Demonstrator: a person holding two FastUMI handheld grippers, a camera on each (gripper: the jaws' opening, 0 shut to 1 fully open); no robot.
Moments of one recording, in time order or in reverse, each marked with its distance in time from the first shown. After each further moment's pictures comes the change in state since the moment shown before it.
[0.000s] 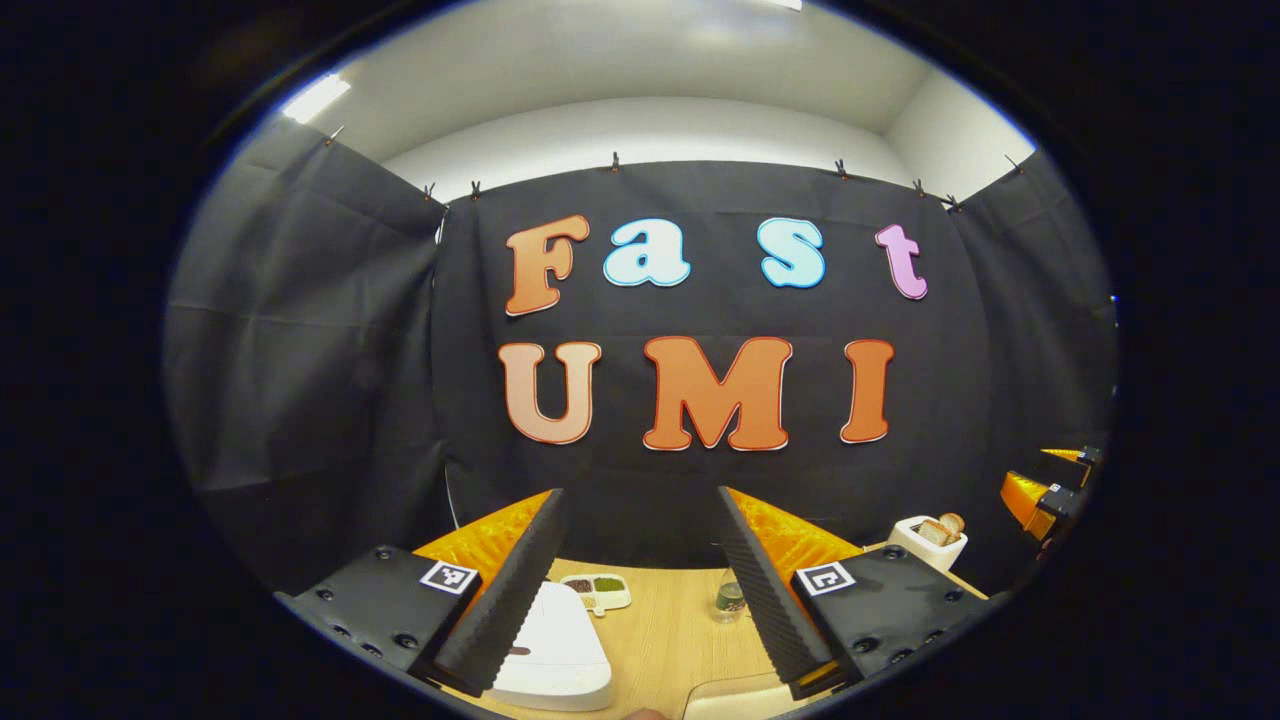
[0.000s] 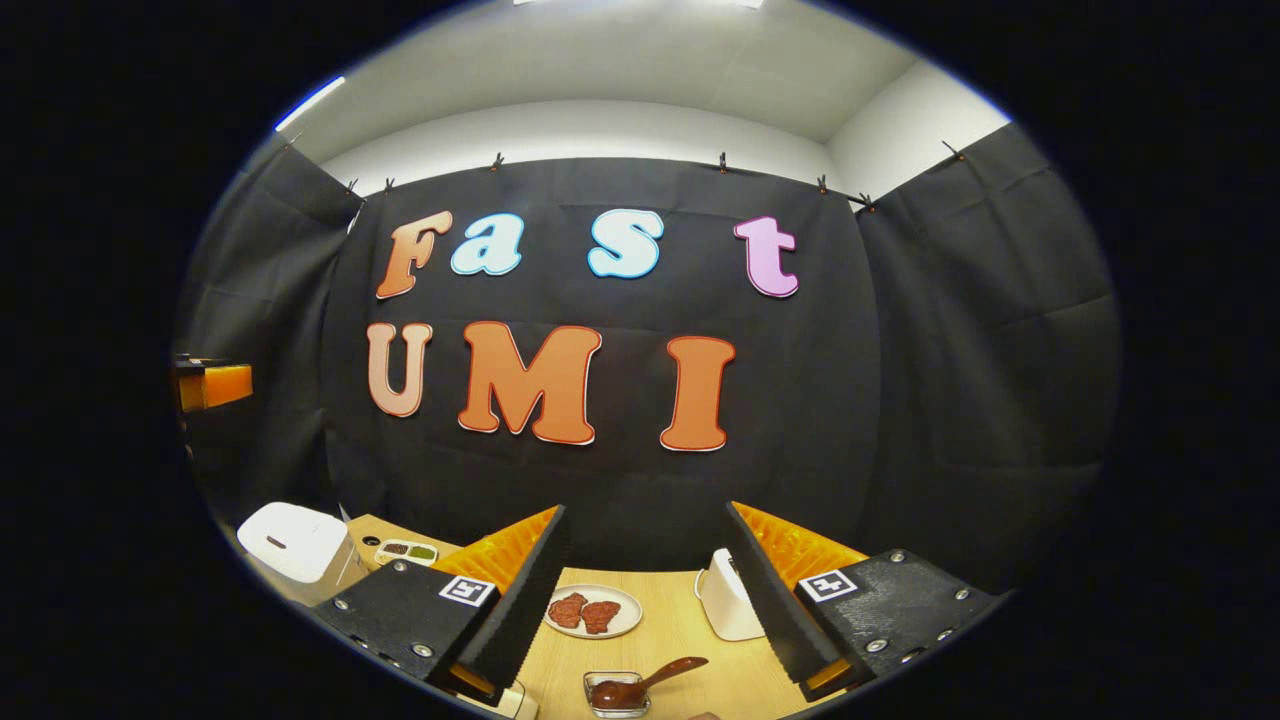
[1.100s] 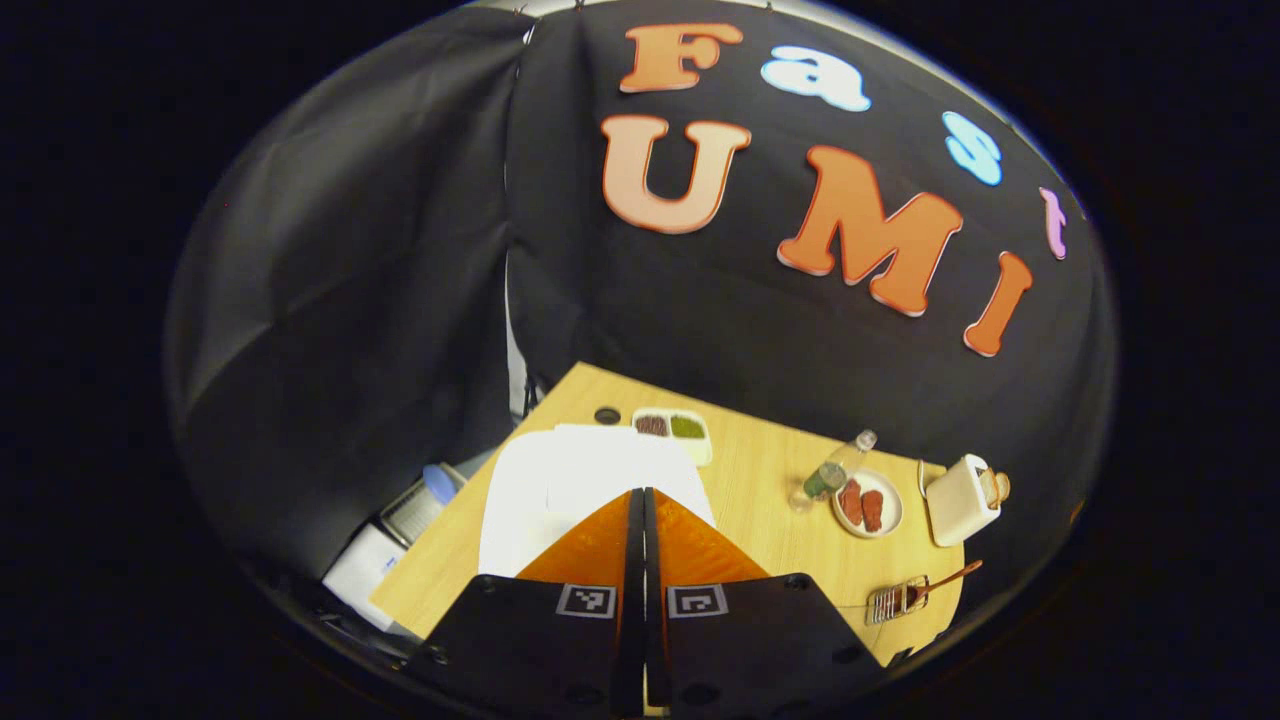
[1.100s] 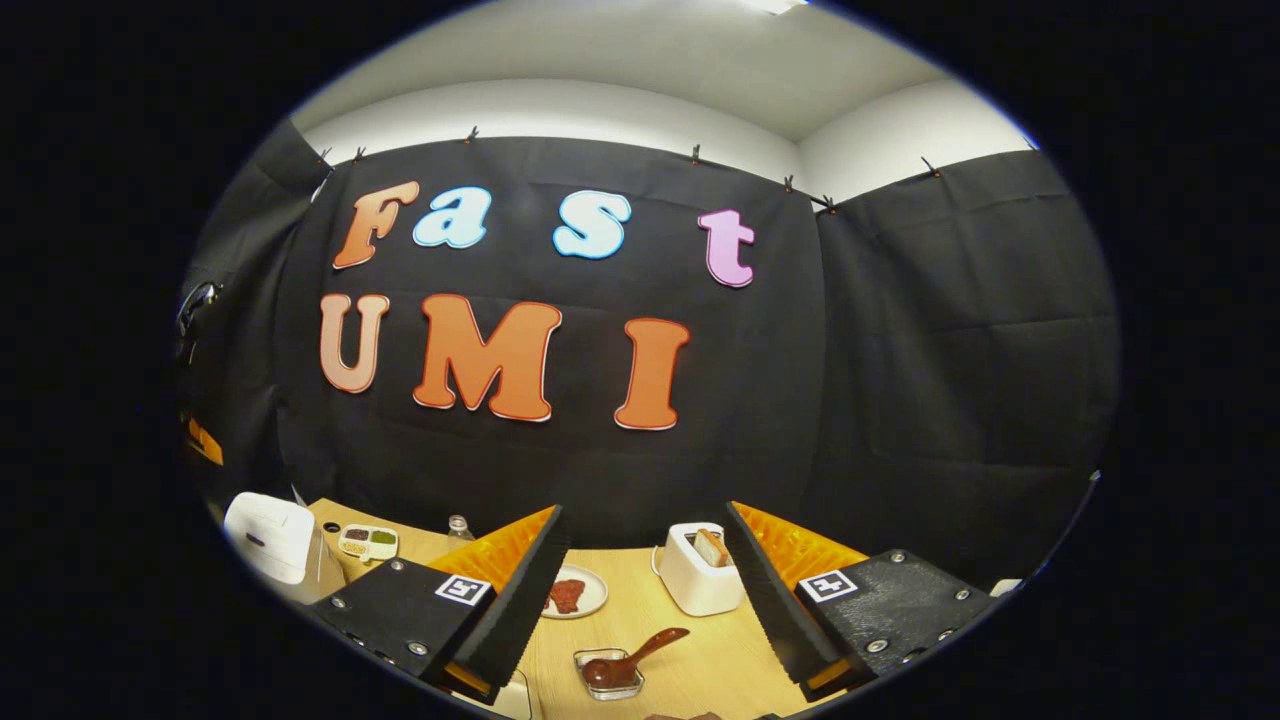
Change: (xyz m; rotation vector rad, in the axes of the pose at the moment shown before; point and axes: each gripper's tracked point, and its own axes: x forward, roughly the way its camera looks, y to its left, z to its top) left arm 0.048 0.150 -0.195 -0.237 0.786 0.161; right arm -0.038 -0.004 -0.019 -0.048 0.107 -0.216
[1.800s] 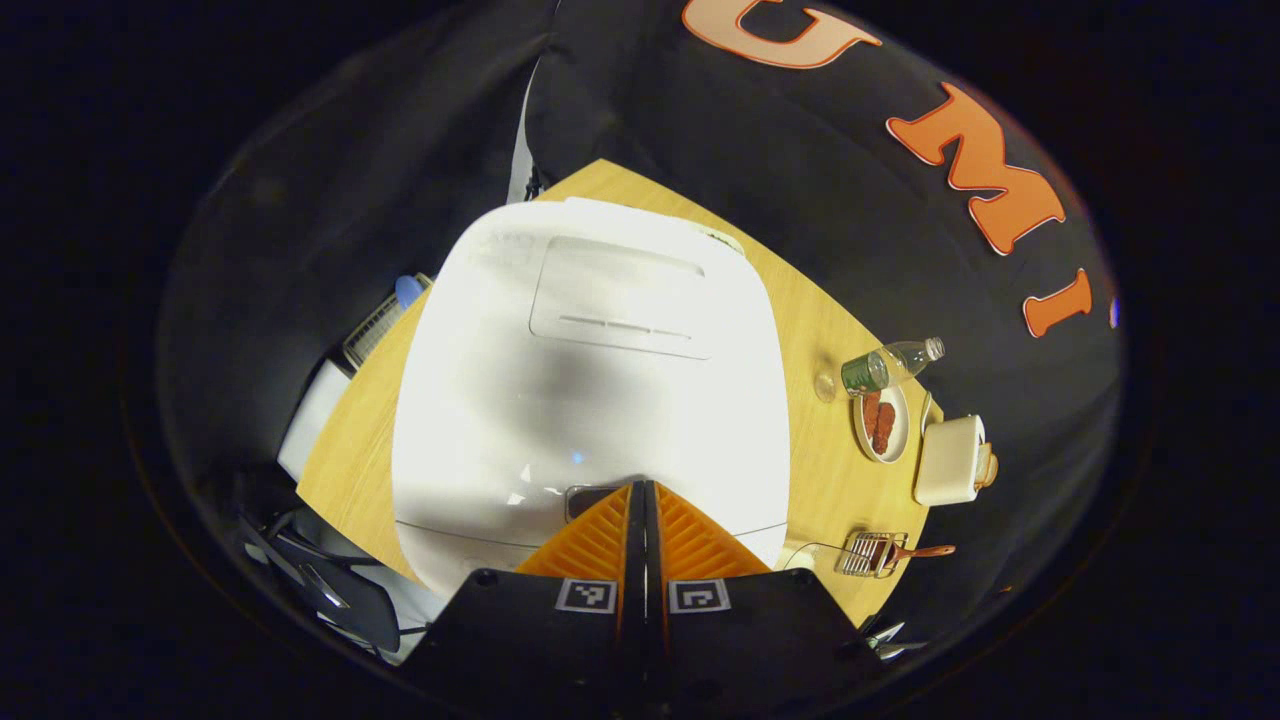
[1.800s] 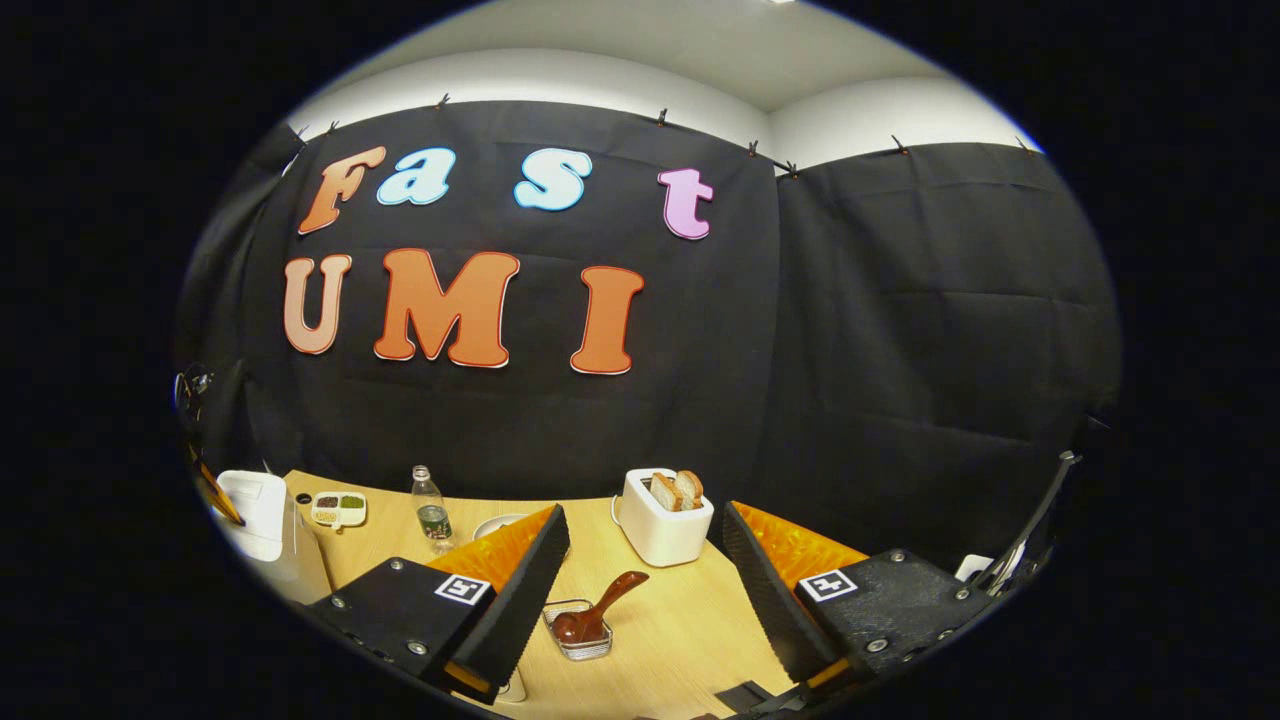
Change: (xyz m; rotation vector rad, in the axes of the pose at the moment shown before) left arm 0.073 0.019 -0.103 -0.206 0.469 -0.043; right arm -0.032 -0.021 -0.042 -0.007 0.133 -0.108
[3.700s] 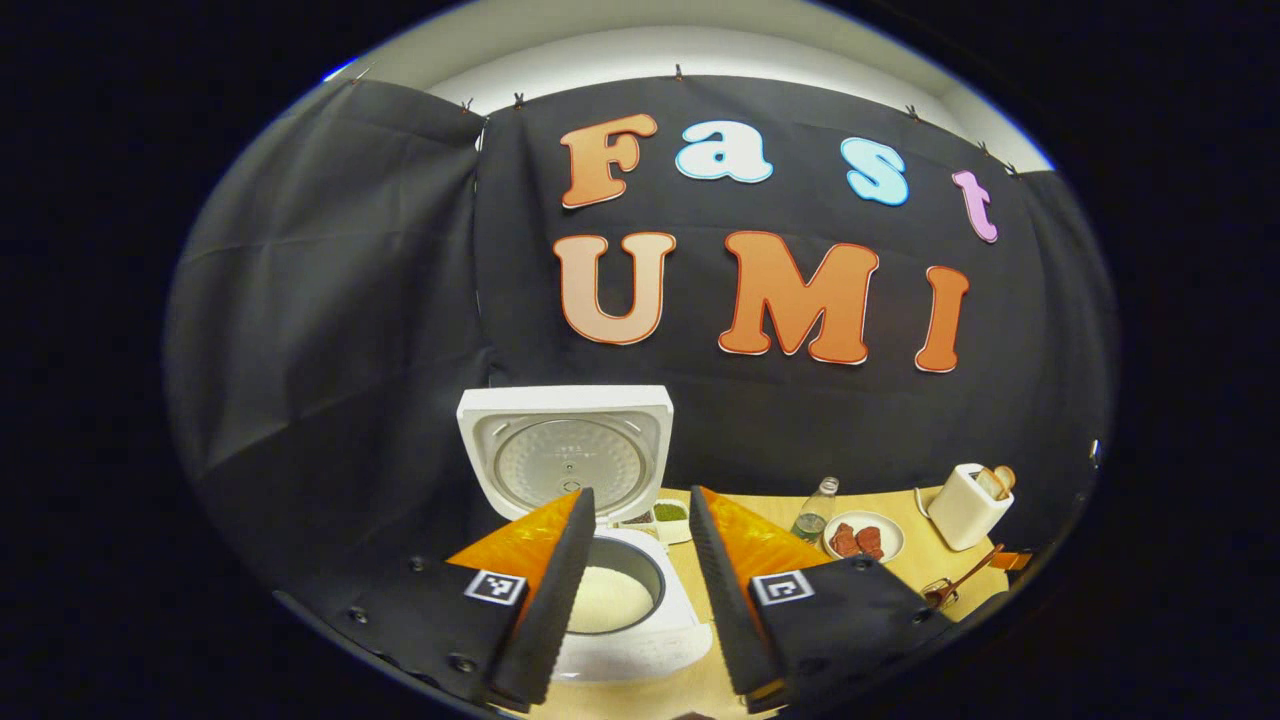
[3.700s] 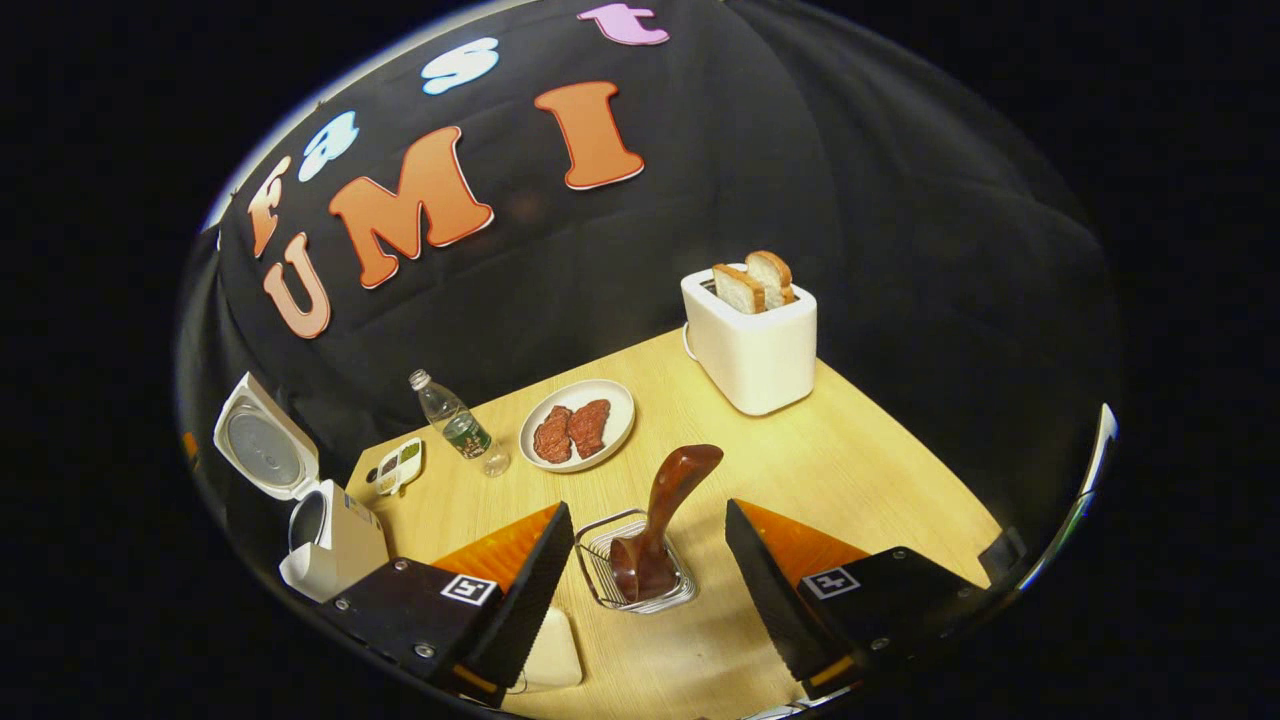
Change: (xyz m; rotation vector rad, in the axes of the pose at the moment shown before) left arm -0.206 -0.102 0.028 0.426 -0.972 0.048; right arm 0.113 0.040 -0.190 0.313 0.549 0.272
